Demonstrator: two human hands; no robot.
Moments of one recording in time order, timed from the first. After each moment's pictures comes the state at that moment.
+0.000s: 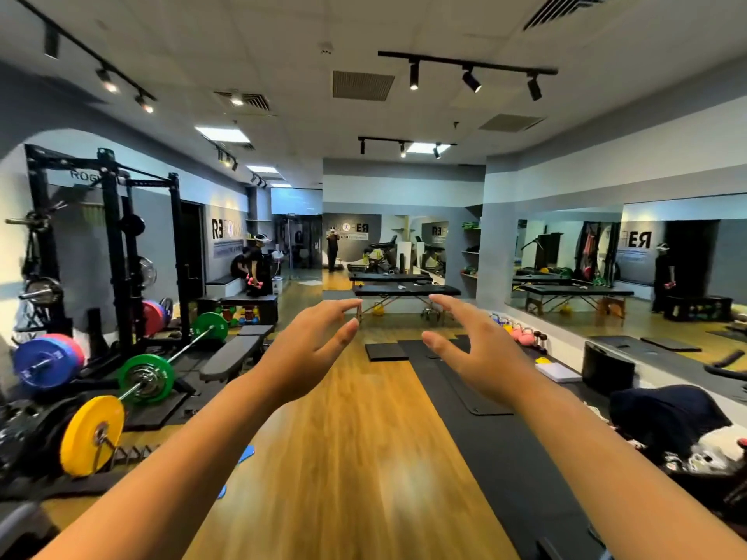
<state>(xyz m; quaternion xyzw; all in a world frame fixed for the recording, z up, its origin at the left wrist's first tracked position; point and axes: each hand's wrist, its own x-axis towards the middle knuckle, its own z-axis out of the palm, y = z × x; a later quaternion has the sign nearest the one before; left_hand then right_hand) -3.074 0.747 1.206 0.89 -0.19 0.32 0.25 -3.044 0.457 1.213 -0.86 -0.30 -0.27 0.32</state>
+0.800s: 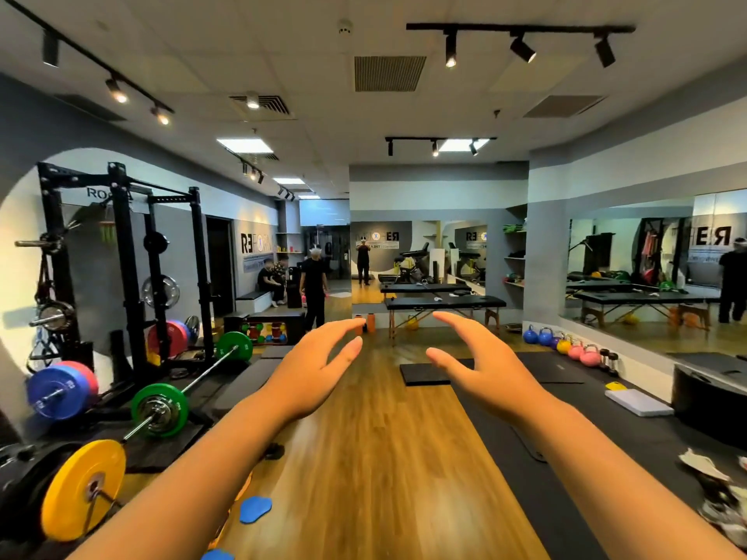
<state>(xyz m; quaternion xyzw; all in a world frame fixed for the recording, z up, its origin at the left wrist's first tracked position) -2.685 0.858 1.191 0.90 -0.15 0.31 0.27 -2.627 0.576 1.190 -0.84 -0.34 -0.23 0.36</state>
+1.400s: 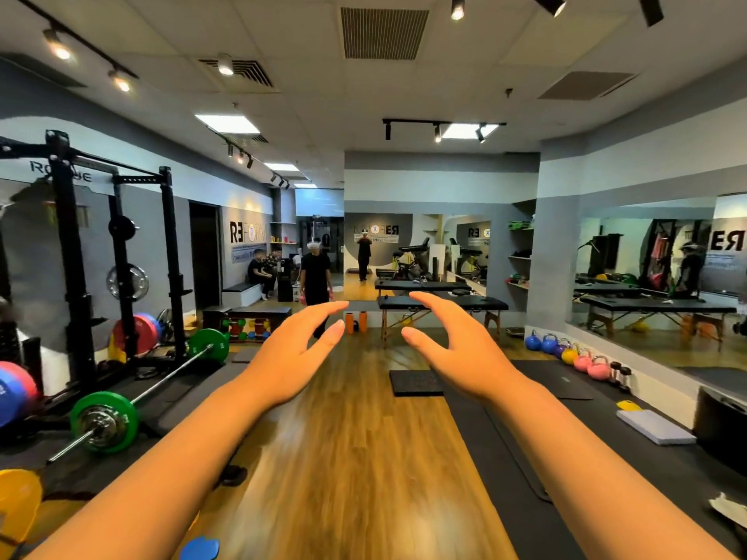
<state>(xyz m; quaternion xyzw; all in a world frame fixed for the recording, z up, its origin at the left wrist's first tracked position) -2.306 0.858 1.200 0.89 -0.14 0.34 0.27 -2.233 0.587 1.209 -0.83 -0.37 -0.24 0.35</state>
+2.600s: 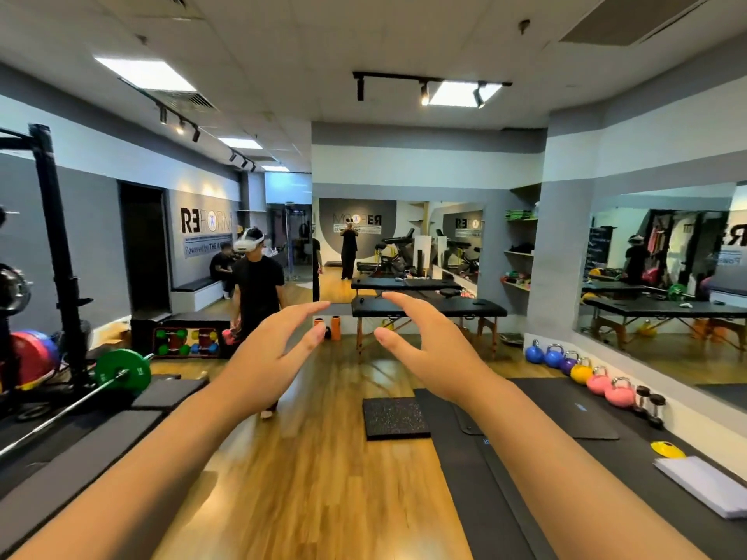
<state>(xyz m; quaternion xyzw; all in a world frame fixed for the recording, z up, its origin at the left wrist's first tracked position) -1.514 0.917 1.192 0.89 -0.13 0.34 0.28 -1.441 0.660 1.205 -0.83 -0.37 -0.21 0.36</state>
